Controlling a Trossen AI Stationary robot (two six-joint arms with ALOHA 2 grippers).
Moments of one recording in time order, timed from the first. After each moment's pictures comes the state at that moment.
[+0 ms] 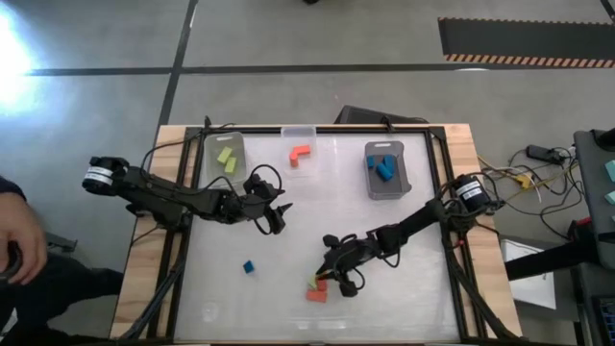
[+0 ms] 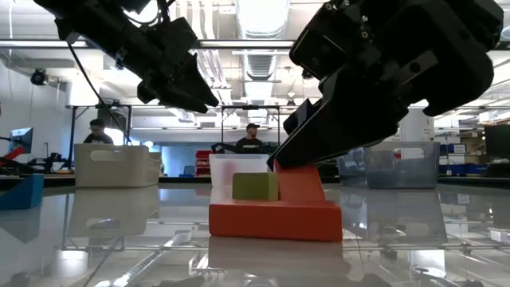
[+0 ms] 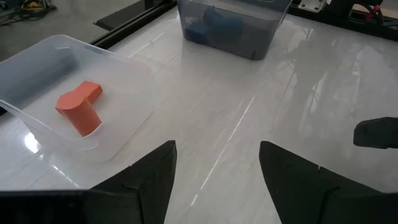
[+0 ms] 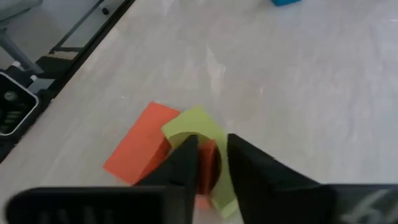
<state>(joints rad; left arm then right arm) -0.14 1.30 0.66 0.07 -0.56 -0.40 0.34 1.93 0.84 0.55 -0.09 0.18</state>
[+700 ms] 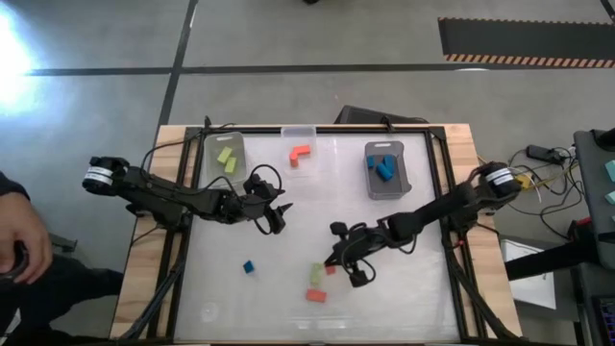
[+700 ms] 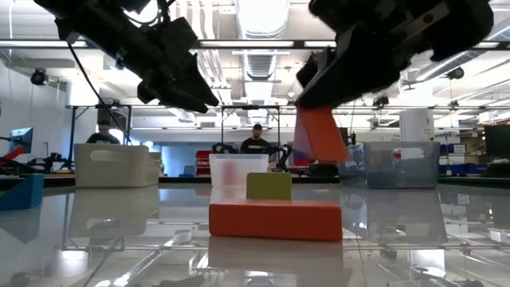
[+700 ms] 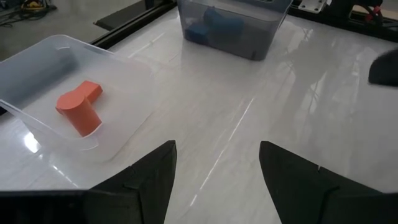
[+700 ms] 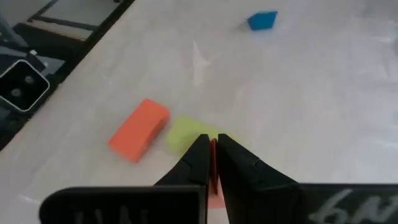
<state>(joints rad) -0.14 1.30 0.66 0.07 -0.56 -0.41 0.31 1.68 0.84 0.25 -0.07 0.02</state>
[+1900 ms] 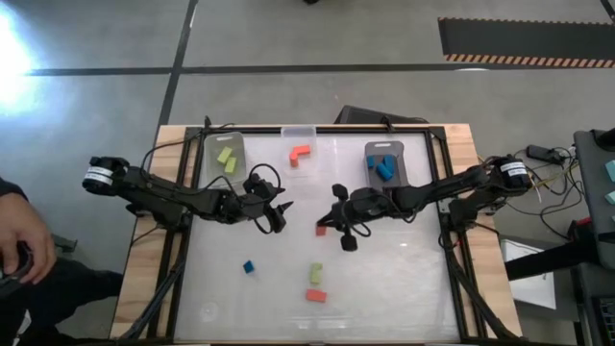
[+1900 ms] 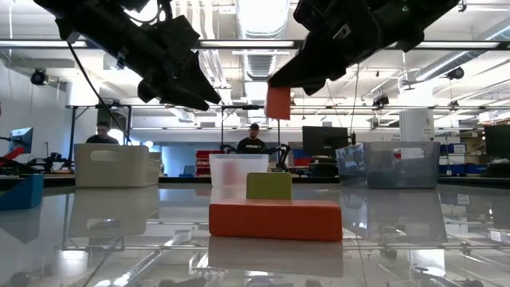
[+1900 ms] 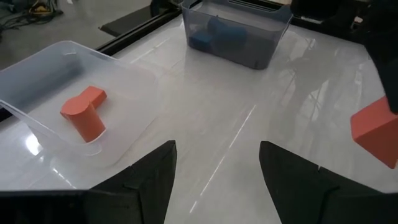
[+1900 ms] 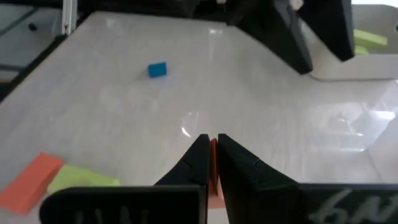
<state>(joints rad) -0.14 1.30 0.66 0.10 -0.58 -0.41 0.08 1.54 0.82 0.25 -0.06 -0.05</state>
